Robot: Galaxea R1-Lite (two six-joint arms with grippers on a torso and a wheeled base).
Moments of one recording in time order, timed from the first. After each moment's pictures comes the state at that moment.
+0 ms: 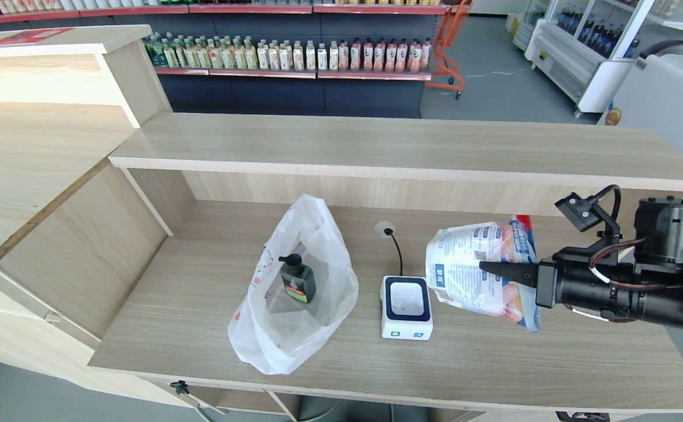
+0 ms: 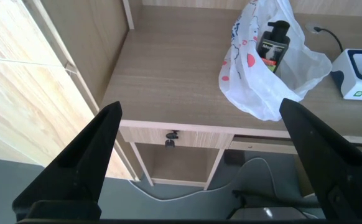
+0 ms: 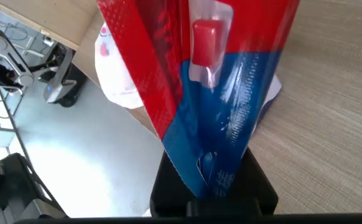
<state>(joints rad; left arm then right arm) 0.00 0.00 0.00 0.00 -0.02 0.00 0.18 1.60 -0.59 -0.69 0.61 0.13</state>
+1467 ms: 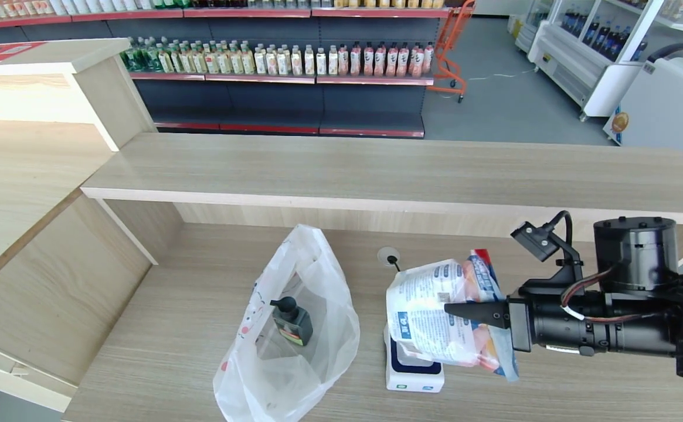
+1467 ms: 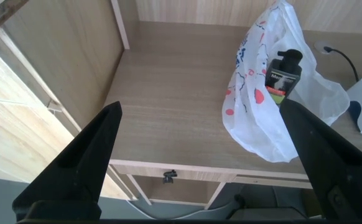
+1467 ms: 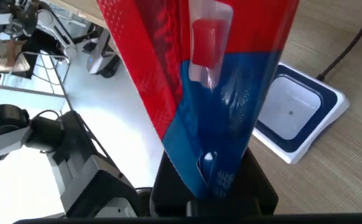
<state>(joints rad) 0.00 0.00 0.00 0.00 -0.02 0.00 0.39 1.60 -0.56 -0.60 0.61 0.21</state>
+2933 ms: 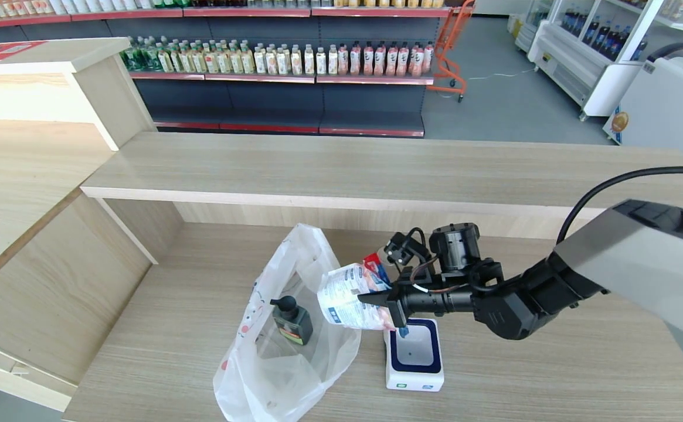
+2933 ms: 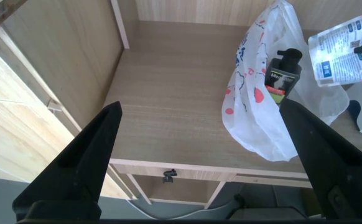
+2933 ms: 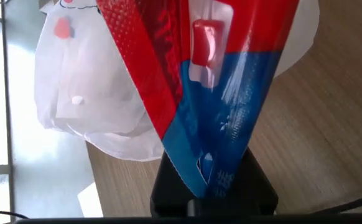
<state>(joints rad) 0.00 0.00 0.00 0.00 -0.02 0.00 0.51 2.21 -1.07 -0.67 0.60 -0.20</state>
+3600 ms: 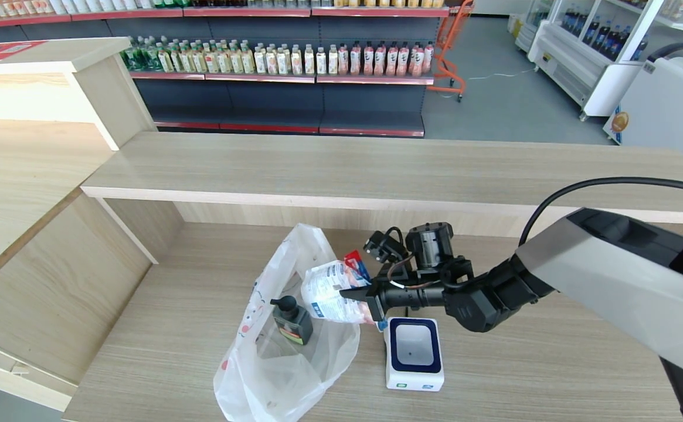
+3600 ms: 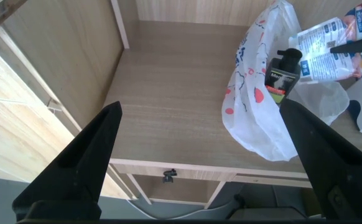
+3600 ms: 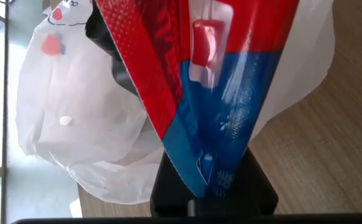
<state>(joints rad) 0.00 0.00 0.00 0.00 -0.02 0.00 0.54 2.33 -1.24 -0.65 0.60 -0.19</state>
